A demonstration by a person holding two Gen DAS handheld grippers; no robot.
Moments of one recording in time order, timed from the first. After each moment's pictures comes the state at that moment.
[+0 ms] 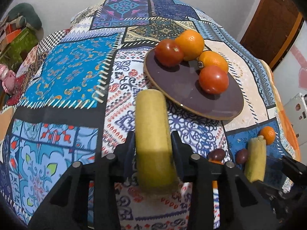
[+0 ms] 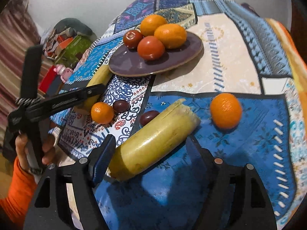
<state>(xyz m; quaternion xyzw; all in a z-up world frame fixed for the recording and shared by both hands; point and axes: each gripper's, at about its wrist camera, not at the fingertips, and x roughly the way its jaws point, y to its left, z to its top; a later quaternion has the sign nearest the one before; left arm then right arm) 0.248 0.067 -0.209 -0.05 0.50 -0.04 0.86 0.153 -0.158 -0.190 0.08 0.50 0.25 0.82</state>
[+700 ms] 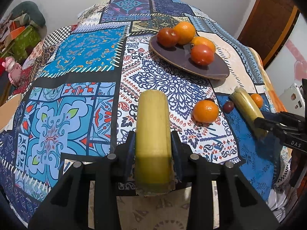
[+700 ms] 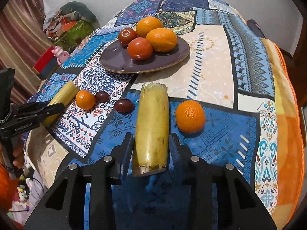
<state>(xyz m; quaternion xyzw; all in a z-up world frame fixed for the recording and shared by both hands) 0.171 0.071 -0.199 -0.04 0.50 -0.04 0.86 0.151 -0.185 -0.177 -0.02 0.50 0.25 0.83</state>
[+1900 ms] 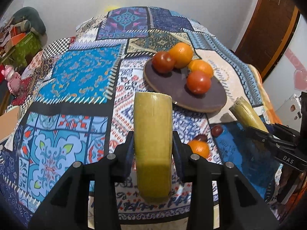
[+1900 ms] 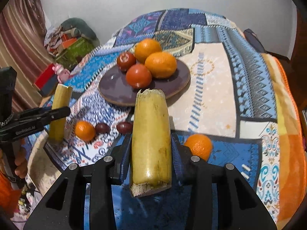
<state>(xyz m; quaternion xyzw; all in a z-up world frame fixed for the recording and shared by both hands) 0.209 0.059 -0.174 -0.05 0.46 -0.04 0.88 0.171 -0.190 -0.159 0.02 0.44 0.25 0.86</state>
